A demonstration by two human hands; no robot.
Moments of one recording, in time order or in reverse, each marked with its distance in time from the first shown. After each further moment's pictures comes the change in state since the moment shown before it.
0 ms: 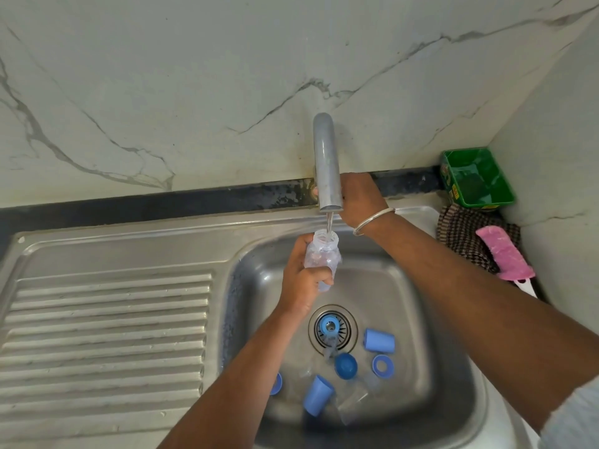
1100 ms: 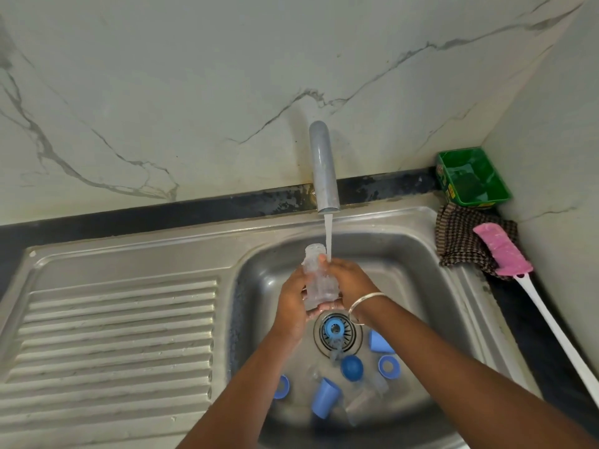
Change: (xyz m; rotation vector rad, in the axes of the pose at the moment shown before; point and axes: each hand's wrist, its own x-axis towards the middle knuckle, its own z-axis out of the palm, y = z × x) left_hand -0.031 -0.008 -0.011 -0.050 0.080 -0.242; right_hand -0.091 0.013 0.093 1.115 -0.165 0.745
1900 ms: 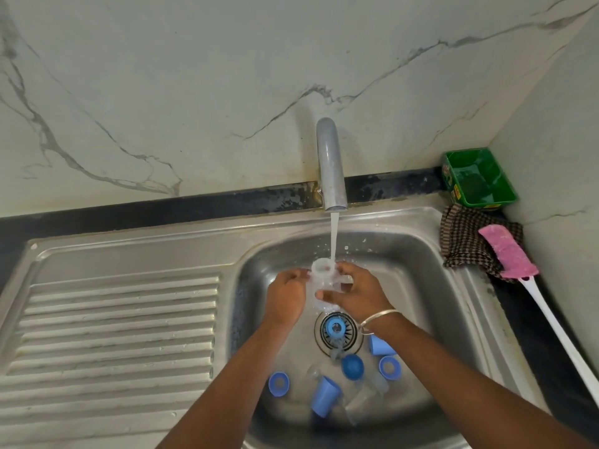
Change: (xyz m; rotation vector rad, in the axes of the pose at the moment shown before) left_hand 0.018 0.004 -0.018 0.410 0.189 0.032; right_hand -0.002 0.030 -0.019 -0.391 0.069 -0.299
